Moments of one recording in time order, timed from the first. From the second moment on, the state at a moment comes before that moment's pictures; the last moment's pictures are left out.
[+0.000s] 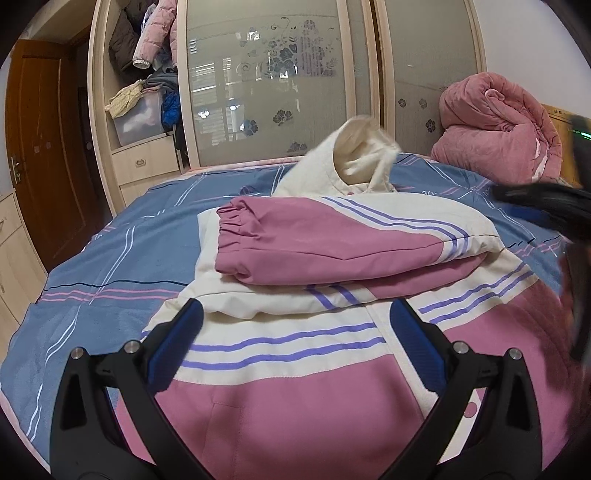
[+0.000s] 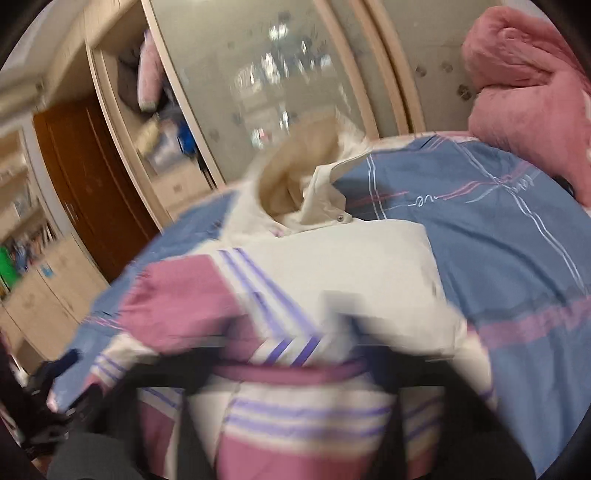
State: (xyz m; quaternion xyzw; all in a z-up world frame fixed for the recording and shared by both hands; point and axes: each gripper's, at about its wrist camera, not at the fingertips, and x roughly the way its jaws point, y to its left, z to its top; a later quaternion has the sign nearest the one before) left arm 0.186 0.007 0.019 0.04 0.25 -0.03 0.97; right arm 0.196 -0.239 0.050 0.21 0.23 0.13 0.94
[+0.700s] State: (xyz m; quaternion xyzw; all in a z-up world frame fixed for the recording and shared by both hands) left arm 0.471 -0.118 0.088 0.26 0.27 0.00 0.93; right arm 0.153 -0.266 0.039 0.22 0.18 0.07 0.96
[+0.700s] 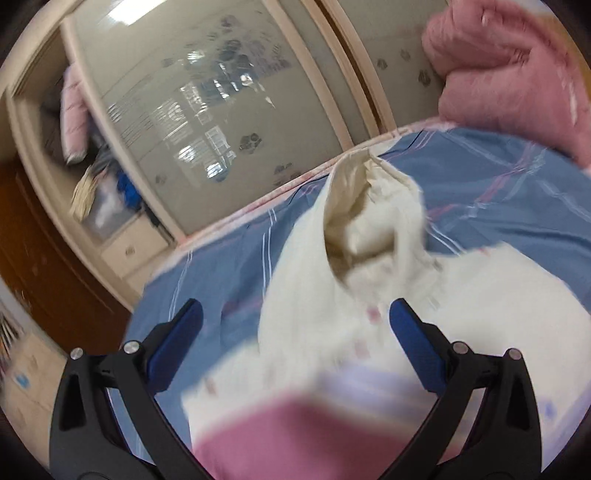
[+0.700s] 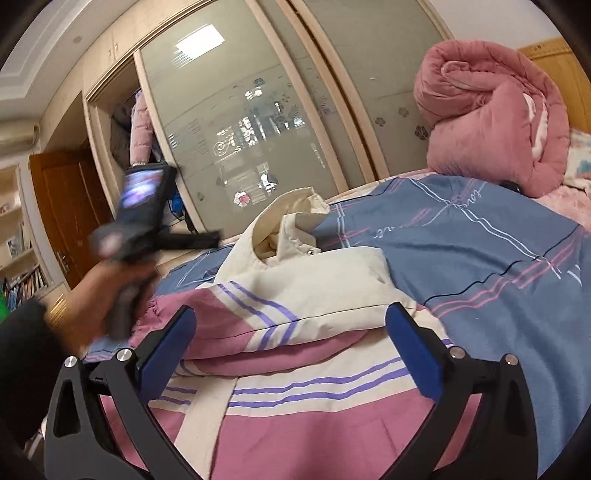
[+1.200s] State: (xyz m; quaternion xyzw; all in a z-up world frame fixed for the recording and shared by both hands) left arm 0.640 -0.085 0.050 0.10 0.44 0.03 0.89; right arm 0.153 -0.287 0.031 0.25 0.19 0.08 0.95
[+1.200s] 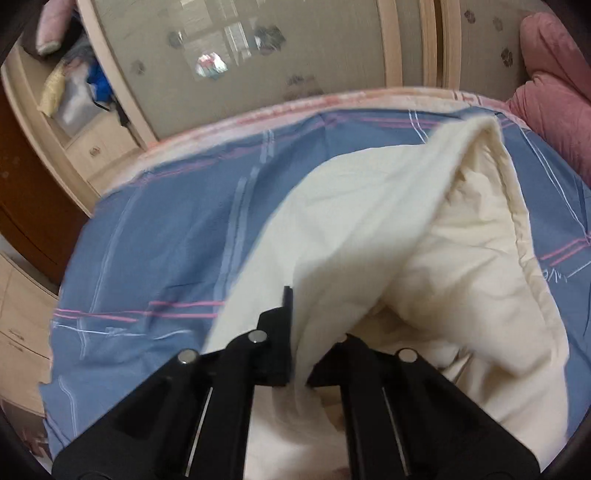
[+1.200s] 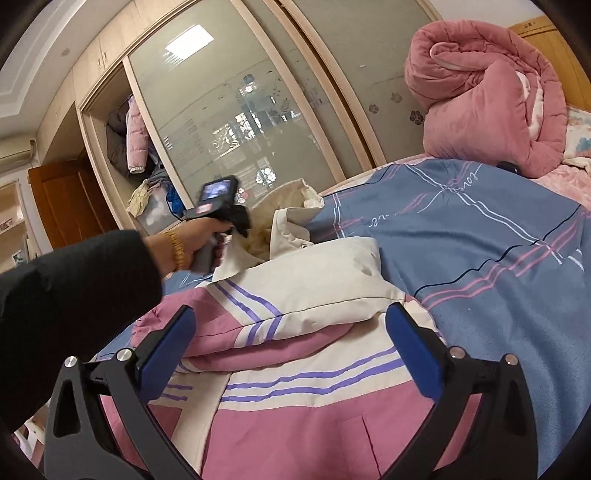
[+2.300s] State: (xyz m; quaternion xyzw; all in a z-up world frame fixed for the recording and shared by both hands) left arm 0.277 0.061 0.000 -0.18 0.30 -0.13 0.93; right arm 0.227 -0.322 -0.020 0.56 0.21 0.26 0.76
